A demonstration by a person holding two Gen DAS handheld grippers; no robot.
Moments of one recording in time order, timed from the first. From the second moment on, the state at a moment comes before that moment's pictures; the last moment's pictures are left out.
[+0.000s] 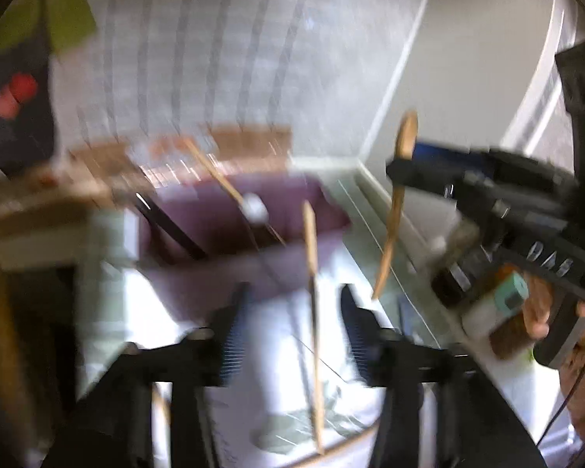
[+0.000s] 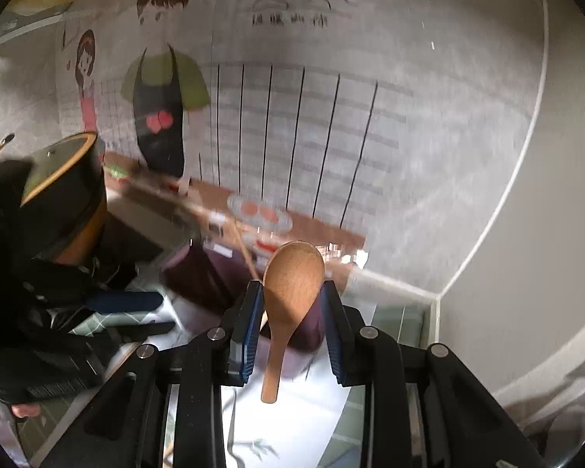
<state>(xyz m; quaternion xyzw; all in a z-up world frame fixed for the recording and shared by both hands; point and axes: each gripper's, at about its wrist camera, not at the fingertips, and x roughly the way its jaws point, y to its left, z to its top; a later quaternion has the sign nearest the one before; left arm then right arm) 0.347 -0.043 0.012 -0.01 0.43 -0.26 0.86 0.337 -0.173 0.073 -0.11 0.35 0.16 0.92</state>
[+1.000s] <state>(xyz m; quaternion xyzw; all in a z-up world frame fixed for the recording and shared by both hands) 0.307 -0.044 0.055 -0.03 0.33 -0.19 0.92 0.293 -0.199 0.033 -0.11 0.39 0.15 0.90</state>
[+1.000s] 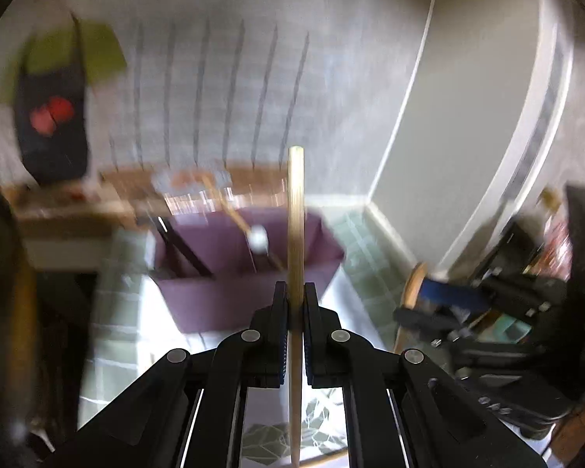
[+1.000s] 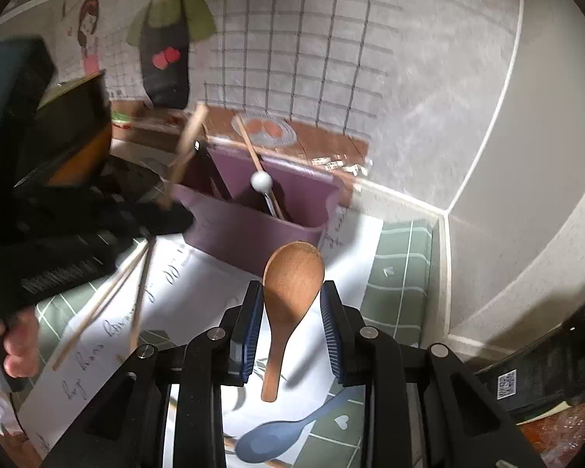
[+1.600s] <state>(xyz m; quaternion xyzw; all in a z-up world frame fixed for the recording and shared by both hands) 0.339 -0.012 0.221 -0.04 0.10 -0.14 0.98 0.330 -0.158 0.197 -0.11 0.21 0.10 0.97</state>
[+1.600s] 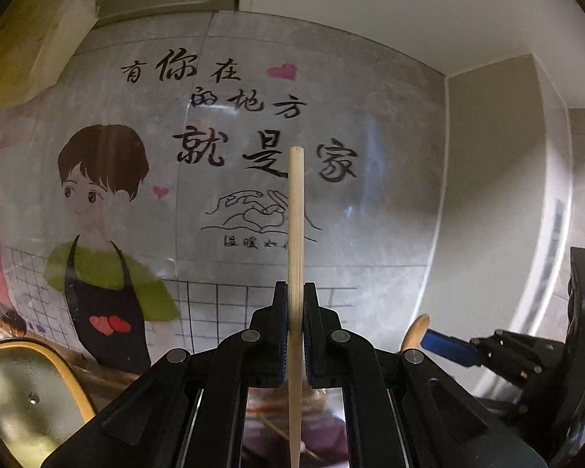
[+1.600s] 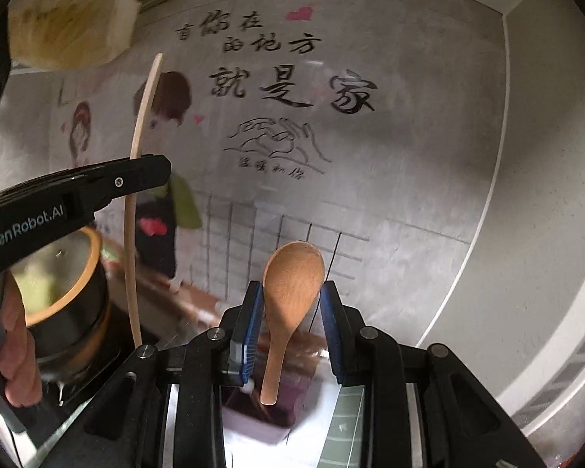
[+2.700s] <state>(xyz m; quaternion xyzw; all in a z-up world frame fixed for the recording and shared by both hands) 0.409 -0.009 0.016 -0.06 0.29 -0.06 0.95 0.399 -0.135 -0.009 -0.13 0.39 0.11 0.90</state>
